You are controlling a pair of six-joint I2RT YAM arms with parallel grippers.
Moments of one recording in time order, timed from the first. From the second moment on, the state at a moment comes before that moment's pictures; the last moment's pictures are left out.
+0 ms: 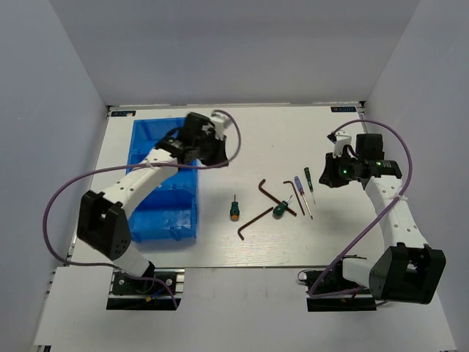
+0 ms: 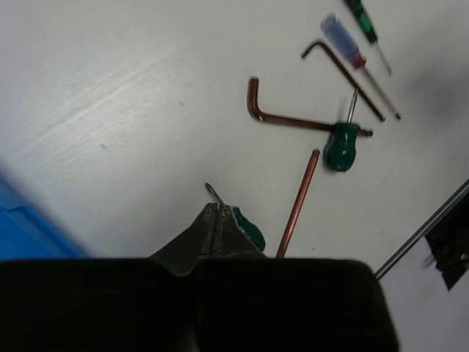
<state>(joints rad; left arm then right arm) -0.47 1.54 1.35 -0.49 0.33 -0.16 -0.03 1.18 1.02 -0.75 -0.48 -0.24</state>
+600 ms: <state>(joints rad) -0.88 1.83 1.36 -0.79 -0.22 -0.58 -0.03 1.06 0.86 -0.83 -0.37 -0.26</state>
